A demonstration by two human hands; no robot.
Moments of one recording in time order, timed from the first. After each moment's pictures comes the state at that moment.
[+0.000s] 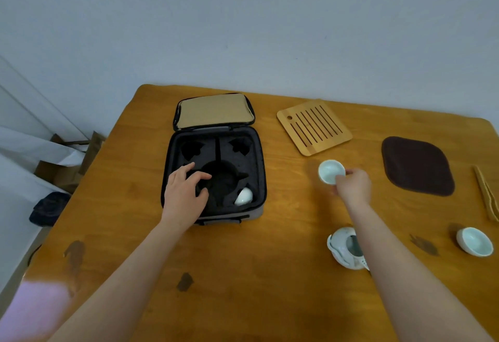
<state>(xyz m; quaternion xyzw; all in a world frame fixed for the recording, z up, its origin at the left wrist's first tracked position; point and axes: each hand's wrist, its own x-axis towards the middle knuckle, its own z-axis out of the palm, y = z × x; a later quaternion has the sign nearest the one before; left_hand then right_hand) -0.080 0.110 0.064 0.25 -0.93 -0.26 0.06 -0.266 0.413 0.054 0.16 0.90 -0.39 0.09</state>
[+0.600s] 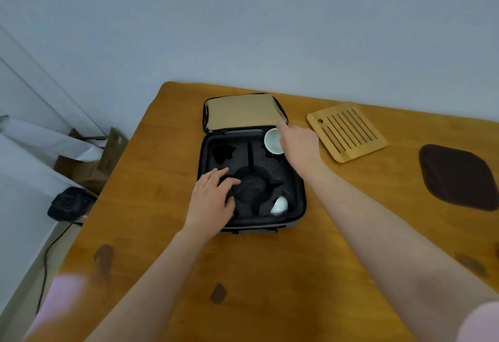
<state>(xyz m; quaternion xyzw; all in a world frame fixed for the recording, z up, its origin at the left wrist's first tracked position) -0.076 0.072 0.049 0.15 -0.97 -0.20 0.02 -0.277 0.205 0.089 -0.31 0.95 0.01 -0.03</state>
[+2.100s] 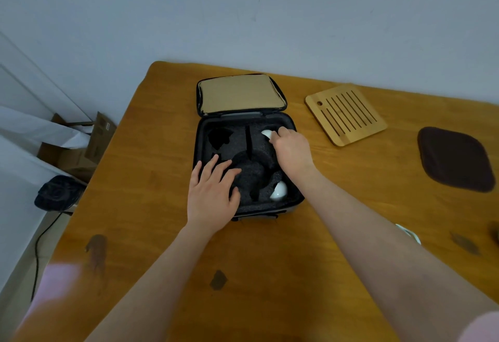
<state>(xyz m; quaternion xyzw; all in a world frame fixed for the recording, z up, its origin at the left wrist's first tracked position) -0.071 0.084 0.023 0.13 -0.98 -0.11 0.10 -0.250 0.210 0.039 -0.37 0.93 0.03 -0.07</state>
